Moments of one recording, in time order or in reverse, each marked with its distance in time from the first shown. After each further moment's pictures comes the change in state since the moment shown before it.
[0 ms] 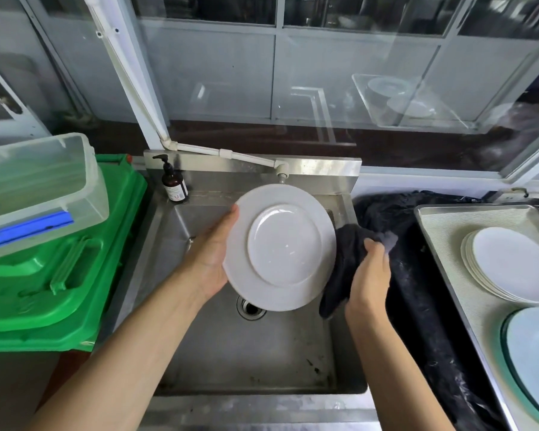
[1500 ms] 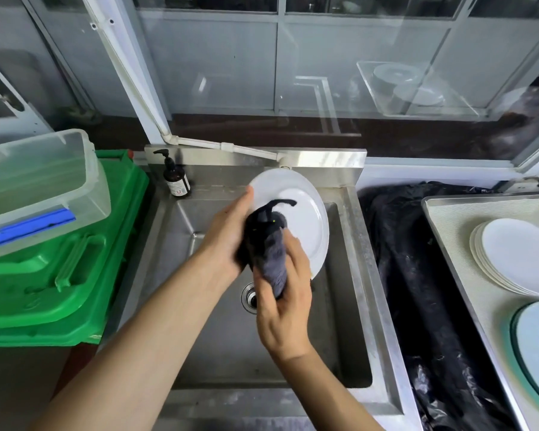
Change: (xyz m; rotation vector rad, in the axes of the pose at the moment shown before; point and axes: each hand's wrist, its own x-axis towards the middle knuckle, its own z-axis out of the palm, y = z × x) left_hand 0.003 0.010 0.035 -0.015 0.021 -0.106; right_hand -0.072 0.063 0.049 -0.214 -0.453 -0.928
